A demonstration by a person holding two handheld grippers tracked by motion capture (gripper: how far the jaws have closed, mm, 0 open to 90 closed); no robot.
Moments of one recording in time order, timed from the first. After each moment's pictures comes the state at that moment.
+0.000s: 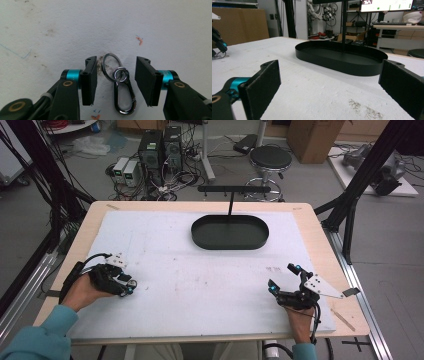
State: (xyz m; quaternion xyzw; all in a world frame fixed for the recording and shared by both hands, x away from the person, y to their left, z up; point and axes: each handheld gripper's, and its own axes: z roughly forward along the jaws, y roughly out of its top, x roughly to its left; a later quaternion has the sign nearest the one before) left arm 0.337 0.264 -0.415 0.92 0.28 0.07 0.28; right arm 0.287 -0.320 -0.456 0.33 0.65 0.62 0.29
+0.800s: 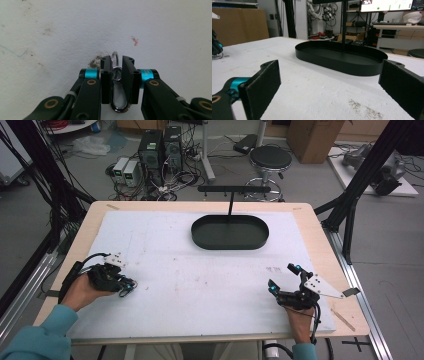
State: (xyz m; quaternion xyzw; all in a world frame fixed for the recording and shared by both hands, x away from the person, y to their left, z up) left arm 0.336 0.267 -0.412 0.91 0.29 0.06 0.29; right arm 0.287 -0.320 -0.456 0.33 0.65 0.62 0.29
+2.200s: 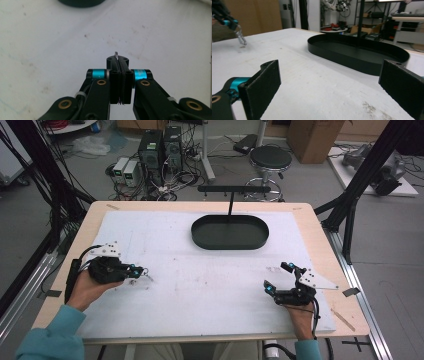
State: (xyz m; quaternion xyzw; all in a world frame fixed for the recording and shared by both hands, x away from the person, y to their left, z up) left arm 0.336 0.250 -0.377 0.85 0.26 0.09 0.45; right arm 0.299 -0.312 -0.446 0.30 0.69 0.61 0.24
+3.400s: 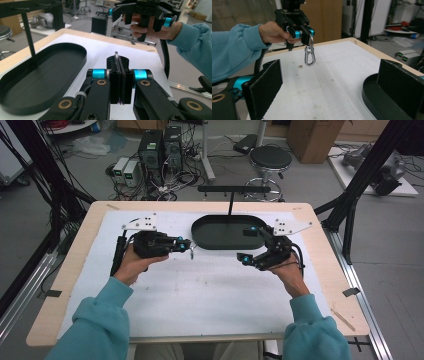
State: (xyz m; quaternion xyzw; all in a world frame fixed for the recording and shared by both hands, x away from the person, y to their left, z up) left arm 0.380 0.145 -0.333 0.77 0.14 0.03 0.62; right arm 0.375 -0.231 -0.331 0.13 0.76 0.63 0.06
